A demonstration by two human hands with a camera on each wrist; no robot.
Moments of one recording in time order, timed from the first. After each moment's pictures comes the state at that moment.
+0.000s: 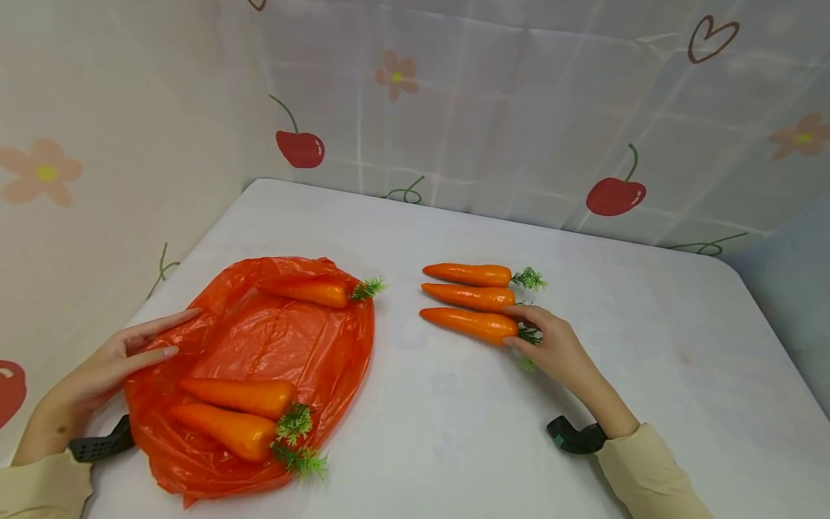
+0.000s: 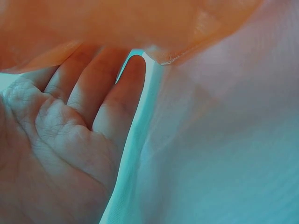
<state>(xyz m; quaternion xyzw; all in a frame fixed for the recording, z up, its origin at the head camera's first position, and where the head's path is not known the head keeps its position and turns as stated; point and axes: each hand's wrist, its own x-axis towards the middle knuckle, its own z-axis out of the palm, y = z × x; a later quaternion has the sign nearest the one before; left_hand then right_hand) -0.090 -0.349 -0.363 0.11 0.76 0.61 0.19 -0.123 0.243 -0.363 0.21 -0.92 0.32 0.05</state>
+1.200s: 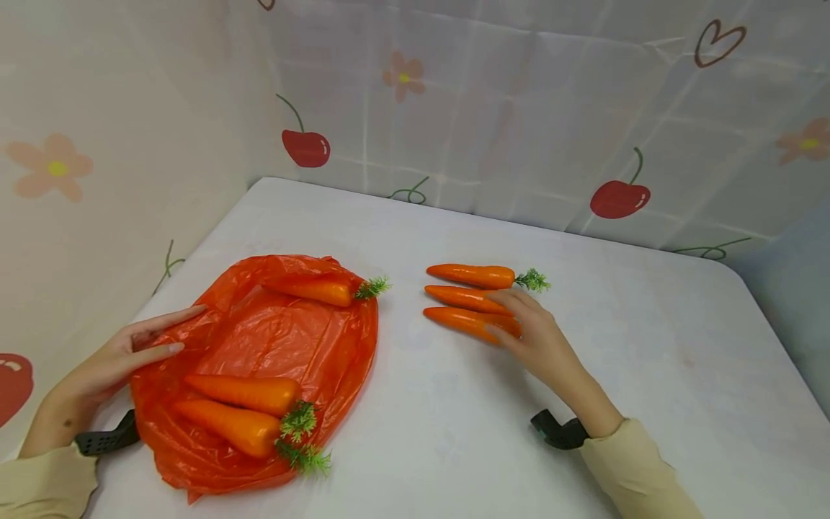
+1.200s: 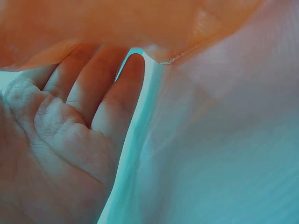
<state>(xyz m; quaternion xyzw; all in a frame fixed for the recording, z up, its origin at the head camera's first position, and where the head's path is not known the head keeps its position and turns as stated) -0.088 -0.346 -0.360 0.07 0.79 0.58 0.19 -0.118 0.201 -0.333 0.24 -0.92 0.30 0.08</state>
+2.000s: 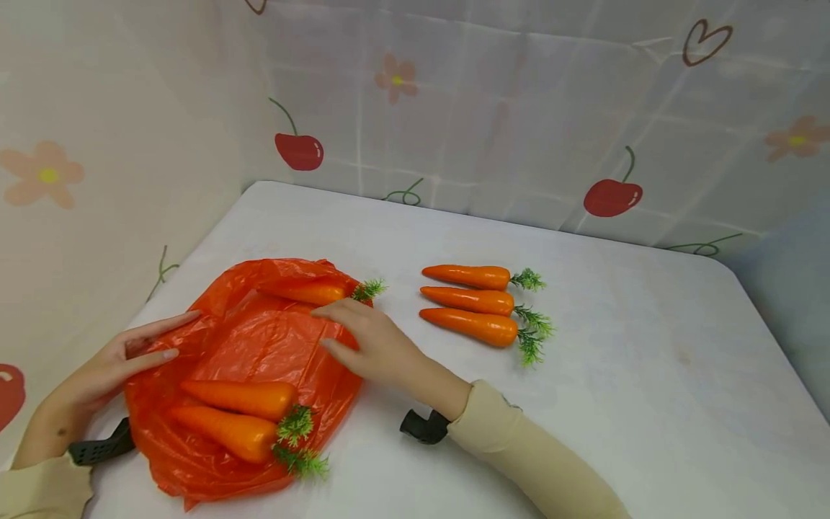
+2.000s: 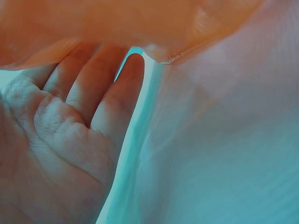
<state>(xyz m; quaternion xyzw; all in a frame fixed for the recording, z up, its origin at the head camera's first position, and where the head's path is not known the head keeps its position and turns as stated) -0.090 -0.349 -0.364 0.10 0.78 0.58 0.19 -0.114 0.028 -0.317 0.42 -0.84 0.34 0.02</state>
